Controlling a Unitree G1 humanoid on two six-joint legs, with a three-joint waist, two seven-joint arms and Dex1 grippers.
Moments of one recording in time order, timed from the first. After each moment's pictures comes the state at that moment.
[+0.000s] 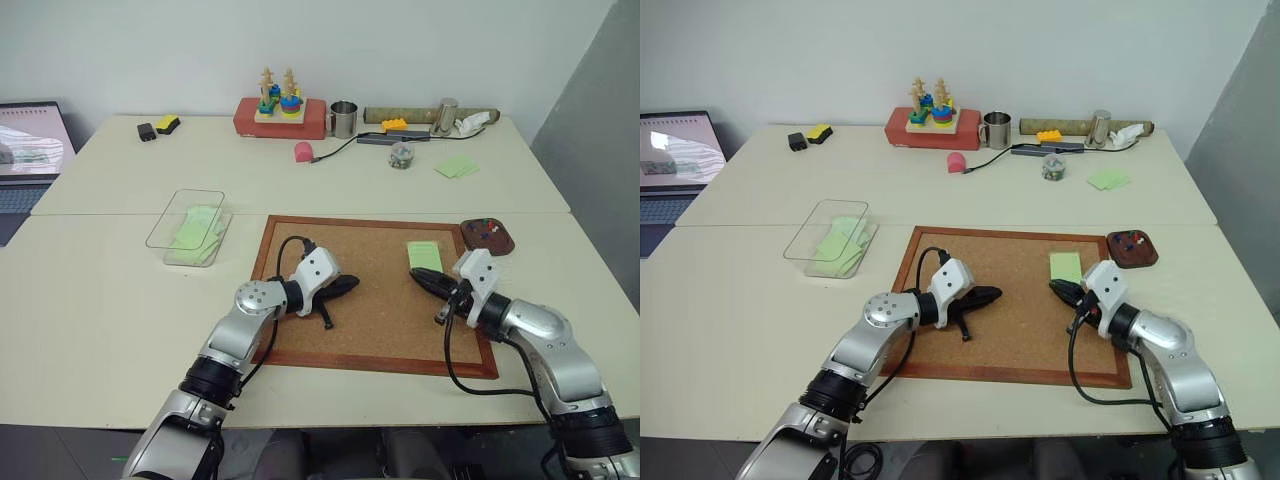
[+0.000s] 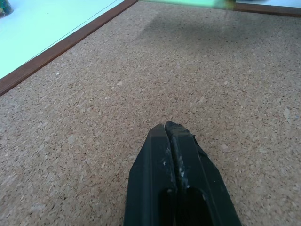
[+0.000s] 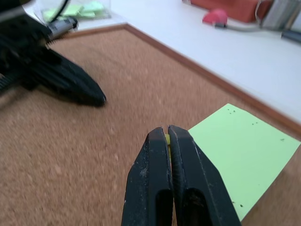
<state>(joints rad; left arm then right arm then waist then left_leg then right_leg) -0.45 0.33 -0.28 0.24 -0.08 0.13 -0.82 -0.17 -0.54 0.03 -0.21 0.26 0.22 0.73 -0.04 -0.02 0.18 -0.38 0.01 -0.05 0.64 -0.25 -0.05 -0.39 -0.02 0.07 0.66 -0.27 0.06</state>
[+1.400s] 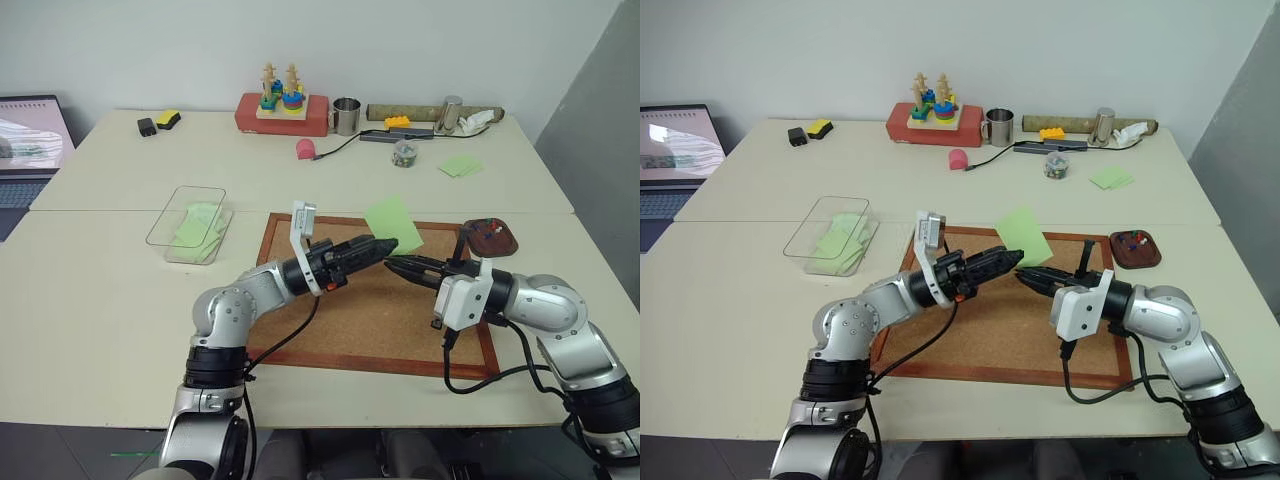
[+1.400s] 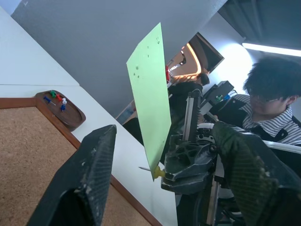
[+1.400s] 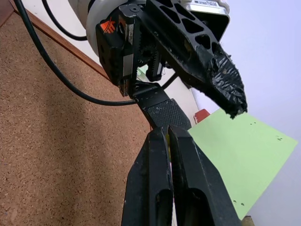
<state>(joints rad) -0.53 0.15 0.07 0.00 -0.89 0.92 -0.78 -0.29 -0.67 0.14 -0.23 -0.06 -0.41 0.78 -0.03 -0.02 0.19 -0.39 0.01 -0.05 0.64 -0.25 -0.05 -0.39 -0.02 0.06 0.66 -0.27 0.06</state>
